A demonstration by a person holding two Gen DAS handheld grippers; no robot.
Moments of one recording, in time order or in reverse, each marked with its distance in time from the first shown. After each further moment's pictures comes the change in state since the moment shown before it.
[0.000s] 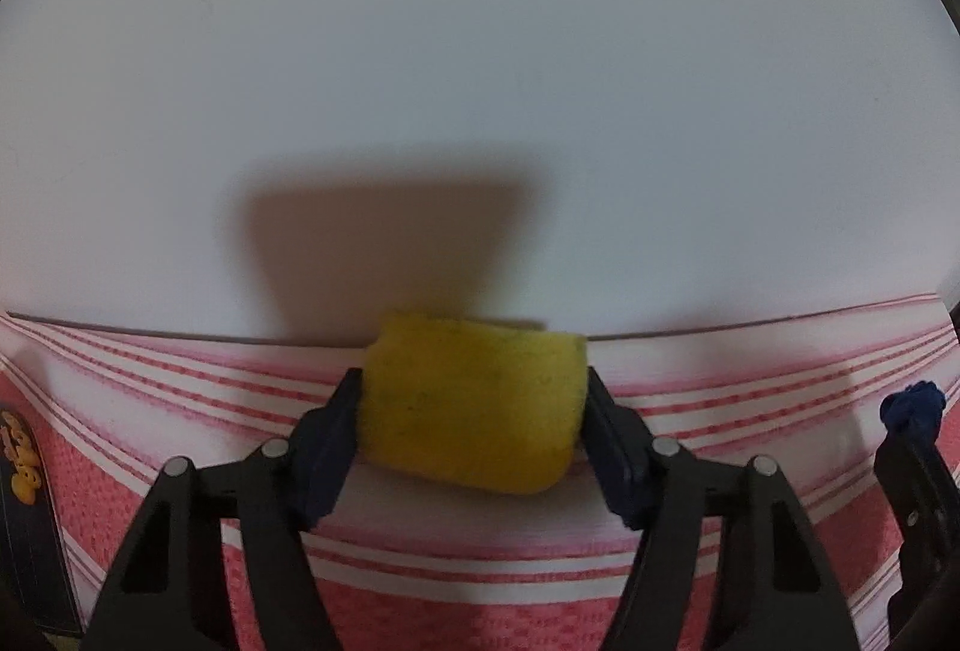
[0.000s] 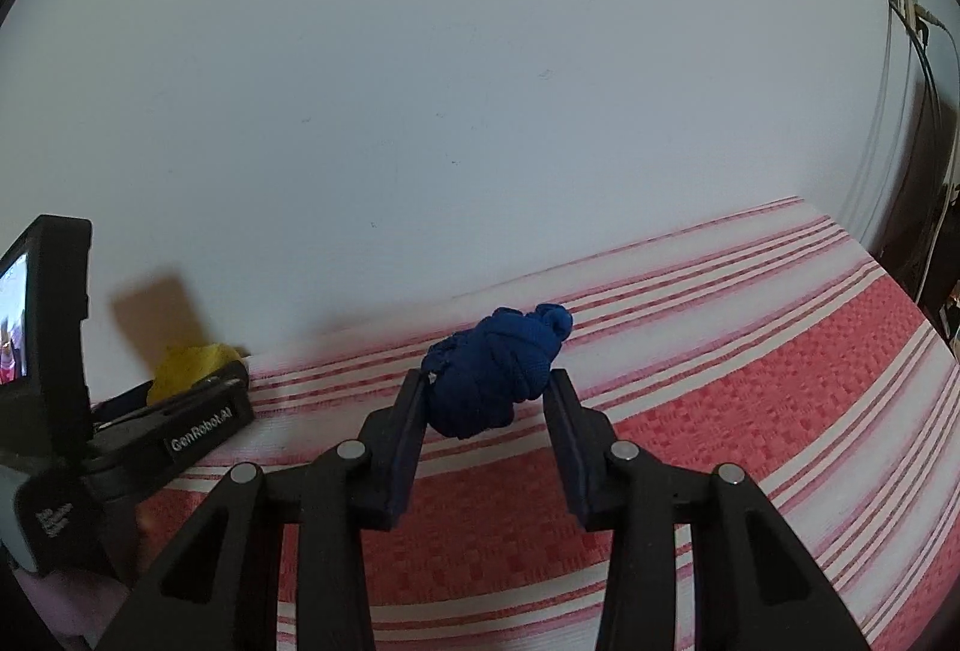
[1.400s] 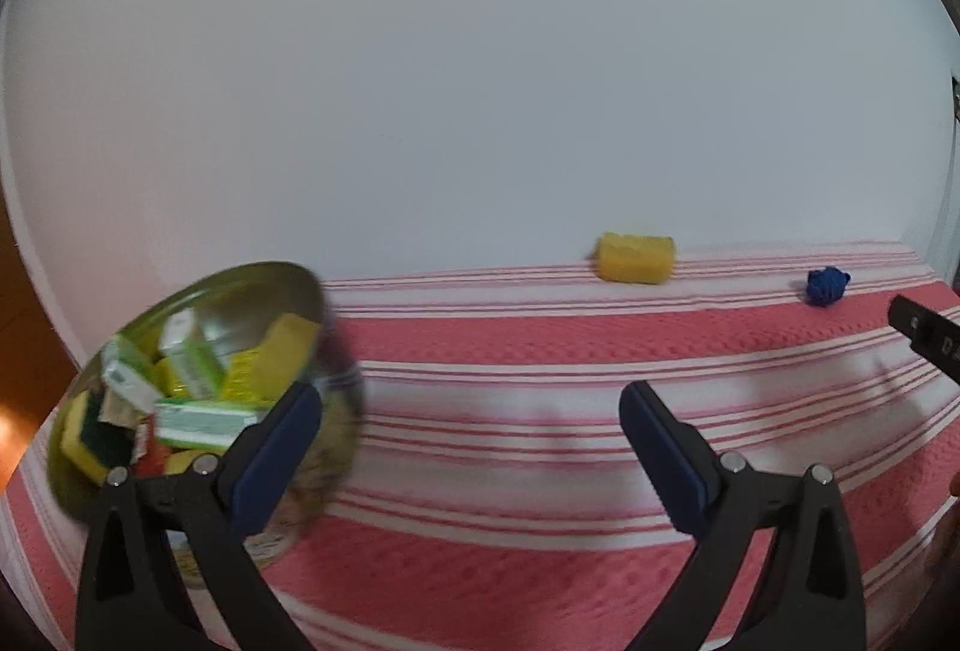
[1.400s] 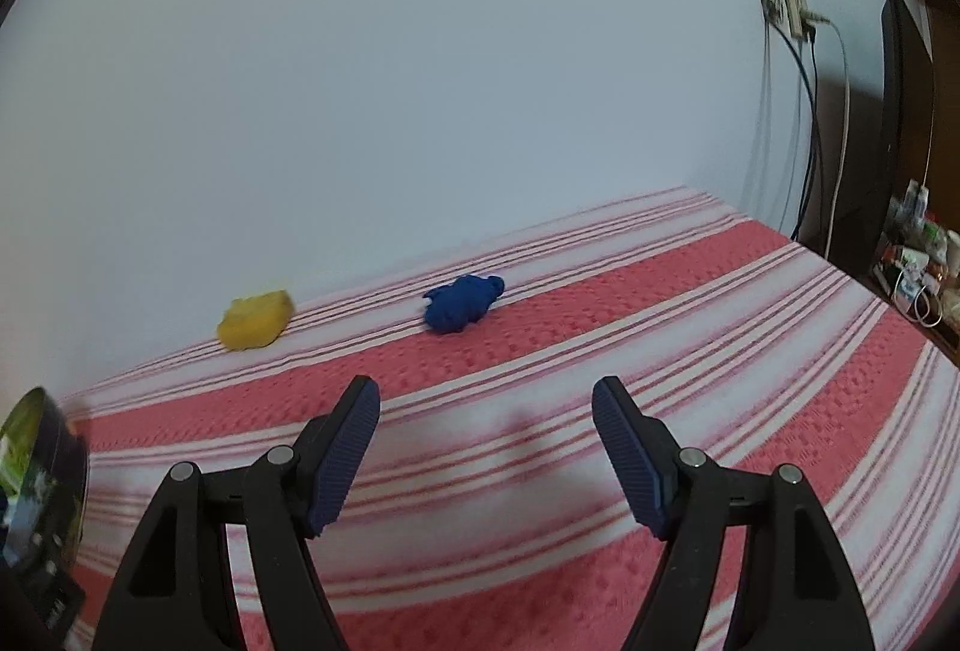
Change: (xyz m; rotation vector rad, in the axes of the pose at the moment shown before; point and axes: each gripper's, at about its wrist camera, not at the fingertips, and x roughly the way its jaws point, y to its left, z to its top) left arm -0.183 0.094 -0.157 0.016 -0.356 0.168; right arm -0.110 -0.009 -0.082 0.061 -0.142 -0.060
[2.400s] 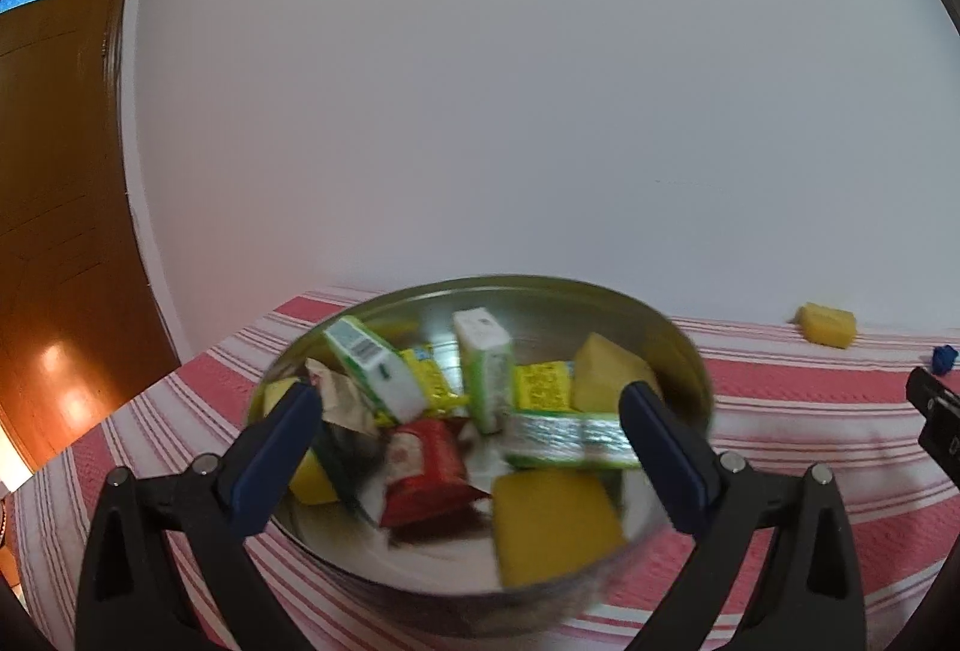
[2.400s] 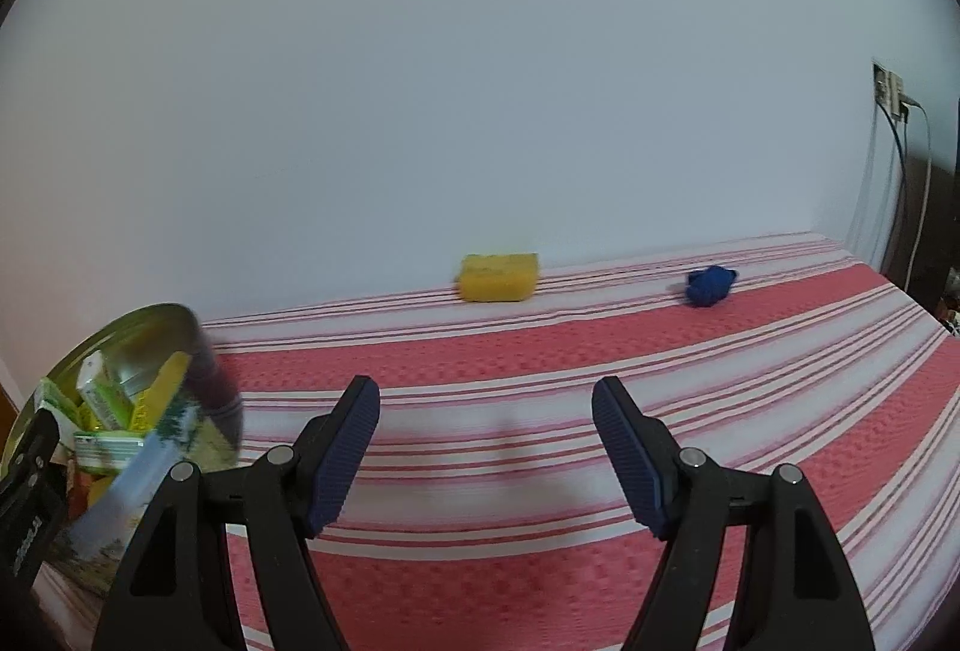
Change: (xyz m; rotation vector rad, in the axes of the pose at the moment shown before) left arm -0.034 0.165 -0.030 -0.174 -0.134 0.235; right arm -0.065 0.150 -0.060 -0.161 -0.076 0.130
